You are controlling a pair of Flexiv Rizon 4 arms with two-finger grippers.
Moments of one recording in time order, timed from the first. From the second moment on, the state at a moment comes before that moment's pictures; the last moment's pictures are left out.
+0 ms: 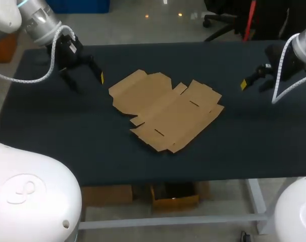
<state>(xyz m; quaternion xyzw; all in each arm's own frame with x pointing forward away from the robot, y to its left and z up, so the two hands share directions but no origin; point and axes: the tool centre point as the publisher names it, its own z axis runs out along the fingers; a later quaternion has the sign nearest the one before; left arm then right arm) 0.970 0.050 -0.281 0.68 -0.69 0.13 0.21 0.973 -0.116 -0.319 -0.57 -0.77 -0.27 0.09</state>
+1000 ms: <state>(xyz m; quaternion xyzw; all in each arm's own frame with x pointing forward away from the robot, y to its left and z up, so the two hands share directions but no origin) 0.951 0.037 -0.291 0.71 -0.63 0.31 0.01 1.027 -0.088 -0.310 -0.46 -0.84 -0.28 0.08</state>
